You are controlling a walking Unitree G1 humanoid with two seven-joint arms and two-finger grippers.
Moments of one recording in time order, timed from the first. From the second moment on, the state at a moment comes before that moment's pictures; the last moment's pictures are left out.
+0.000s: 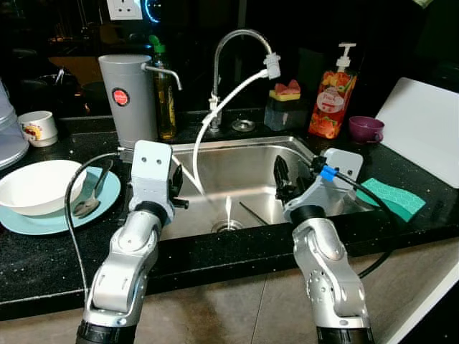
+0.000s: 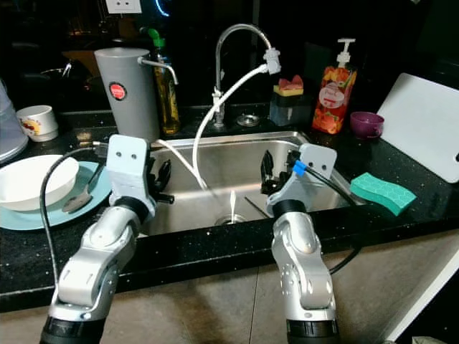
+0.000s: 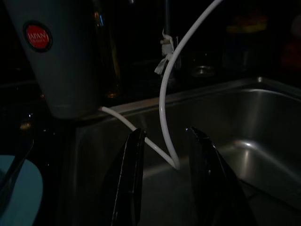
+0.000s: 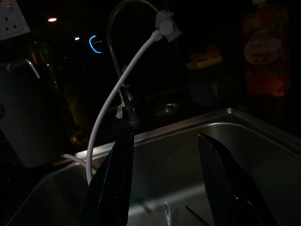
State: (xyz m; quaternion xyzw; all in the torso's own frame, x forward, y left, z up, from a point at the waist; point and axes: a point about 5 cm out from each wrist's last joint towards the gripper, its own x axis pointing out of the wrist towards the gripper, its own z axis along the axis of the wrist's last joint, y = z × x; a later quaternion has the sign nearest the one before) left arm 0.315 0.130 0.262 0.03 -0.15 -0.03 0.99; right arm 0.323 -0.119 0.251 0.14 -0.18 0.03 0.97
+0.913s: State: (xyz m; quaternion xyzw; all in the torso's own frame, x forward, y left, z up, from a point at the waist) left arm 0.314 0.131 0.263 0.03 -0.16 -0.02 0.99; right arm 0.323 -0.119 0.251 0.14 -0.18 0.04 0.97
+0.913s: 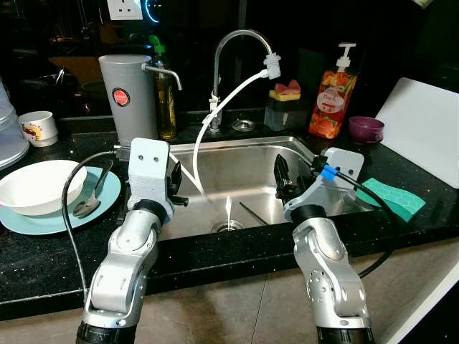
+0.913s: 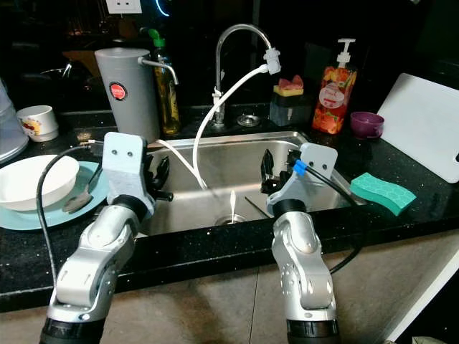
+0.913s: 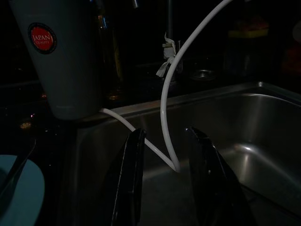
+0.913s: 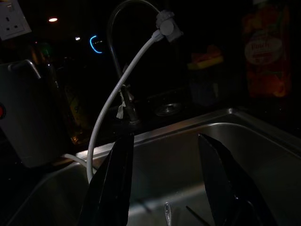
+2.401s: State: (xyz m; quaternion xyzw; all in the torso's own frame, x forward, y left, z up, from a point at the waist) left arm 0.314 0.130 0.263 0.03 -0.16 -0.02 0.99; right arm 0.324 -0.117 0.254 0.14 -0.19 0.04 0.97
